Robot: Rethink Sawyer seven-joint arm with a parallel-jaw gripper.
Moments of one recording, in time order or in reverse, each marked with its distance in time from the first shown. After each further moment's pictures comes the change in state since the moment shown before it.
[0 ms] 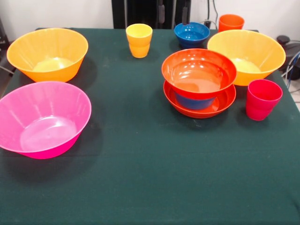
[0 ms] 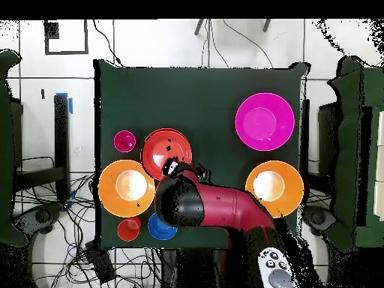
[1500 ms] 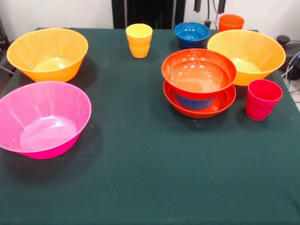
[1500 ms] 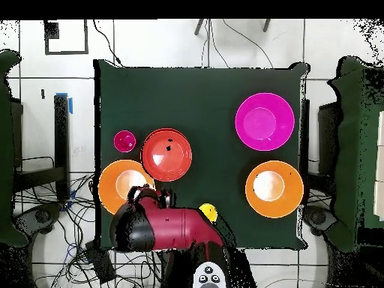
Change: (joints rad) arm 0.281 -0.003 -0.137 0.078 0.014 0.000 0.000
